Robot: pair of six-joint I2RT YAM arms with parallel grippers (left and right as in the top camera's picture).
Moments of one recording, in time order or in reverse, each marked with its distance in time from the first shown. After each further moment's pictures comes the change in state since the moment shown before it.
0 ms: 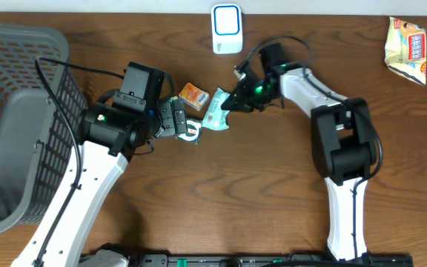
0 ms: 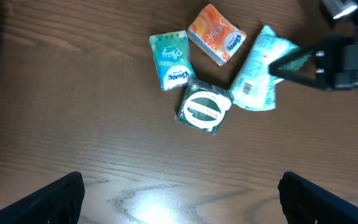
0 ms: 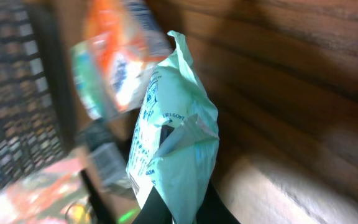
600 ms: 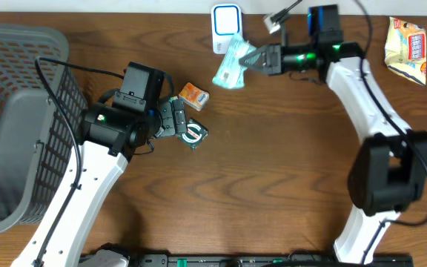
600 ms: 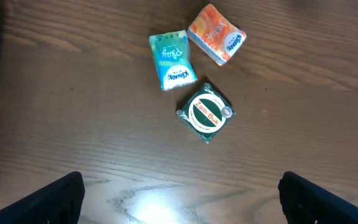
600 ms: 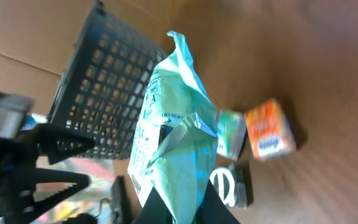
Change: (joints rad) left arm 0.000 0.000 0.000 0.000 0.000 0.000; right arm -0.126 -0.353 -0.006 0.147 -0.228 -0.093
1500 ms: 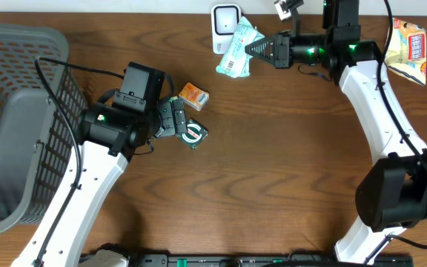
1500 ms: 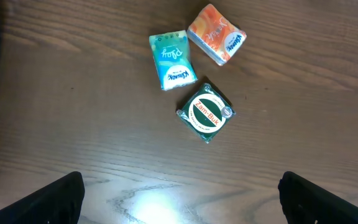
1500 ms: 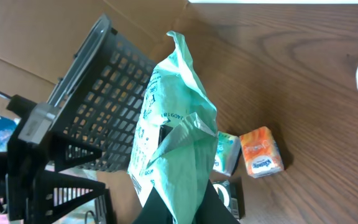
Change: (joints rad) left arm 0.000 0.000 0.000 0.000 0.000 0.000; right arm -0.003 -0.092 0.000 0.010 0.067 0.008
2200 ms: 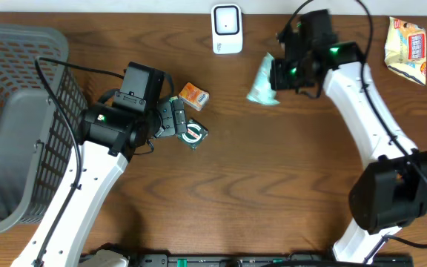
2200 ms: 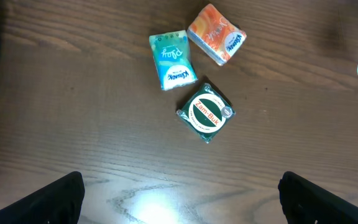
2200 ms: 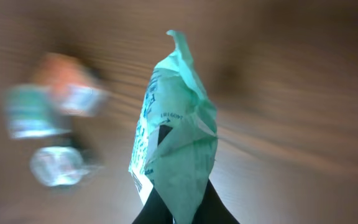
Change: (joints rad) left arm 0.000 0.000 0.000 0.000 0.000 0.000; right arm 0.104 0.002 -0.002 -0.417 0.905 0.012
